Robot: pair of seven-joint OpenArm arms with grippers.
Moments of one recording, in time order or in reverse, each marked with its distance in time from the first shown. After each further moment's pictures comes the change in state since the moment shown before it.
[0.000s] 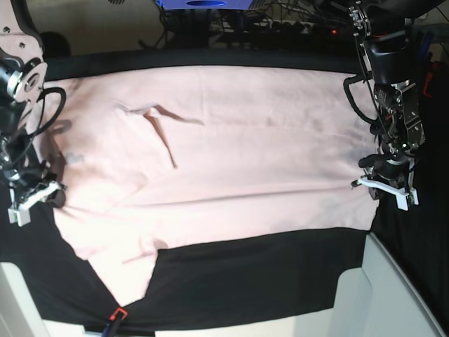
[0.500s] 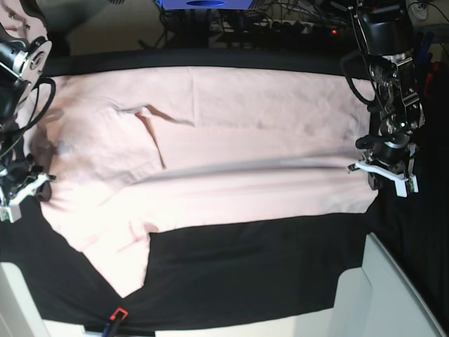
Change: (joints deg) left arm 8.9 1.6 0.0 12.6 0.0 0.0 0.5; right arm -6.0 -0.8 0.0 14.9 0.4 0.0 -8.0
